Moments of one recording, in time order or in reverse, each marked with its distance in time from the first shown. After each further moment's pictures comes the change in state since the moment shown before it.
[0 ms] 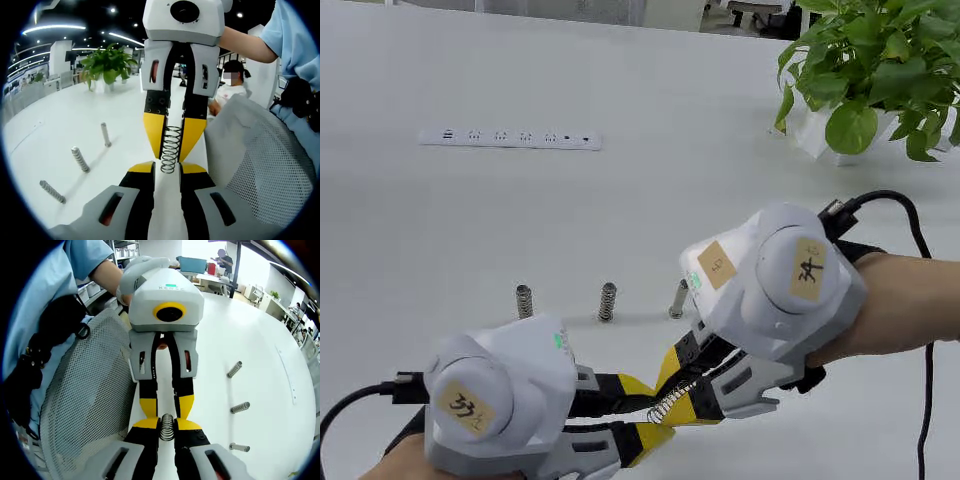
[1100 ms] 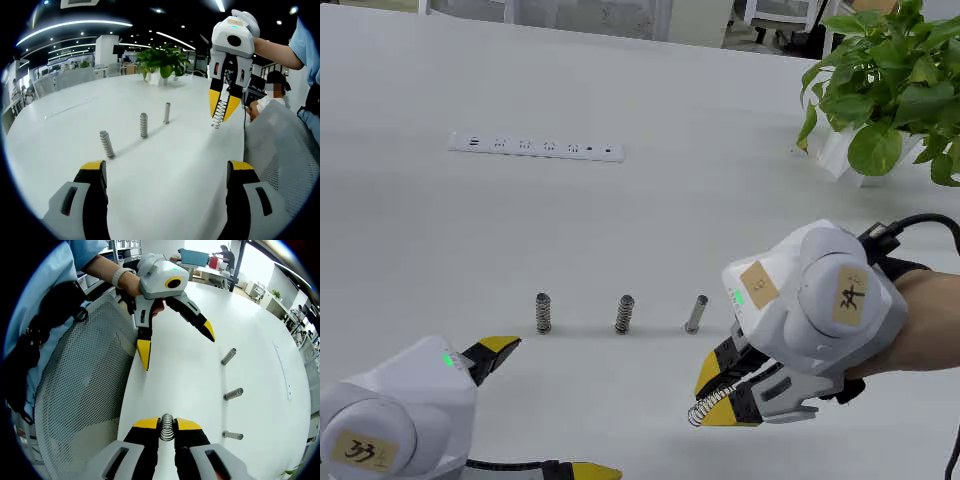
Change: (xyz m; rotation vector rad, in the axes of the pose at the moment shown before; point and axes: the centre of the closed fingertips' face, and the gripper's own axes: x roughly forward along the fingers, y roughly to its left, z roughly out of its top) left arm -0.075 0.067 -0.043 -0.168 -0.019 0.398; right arm -0.009 -0.014 -0.028 -0.031 0.087 -0.033
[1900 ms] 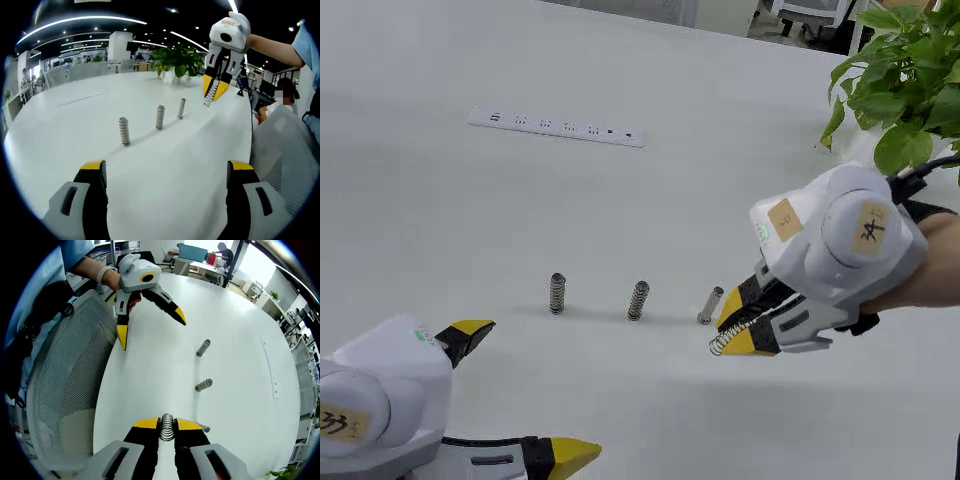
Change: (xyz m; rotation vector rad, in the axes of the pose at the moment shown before) left arm -0.014 0.020 -0.014 -0.068 -0.001 0.085; right arm -0.020 -0.063 -0.015 -0.030 0.072 -0.083
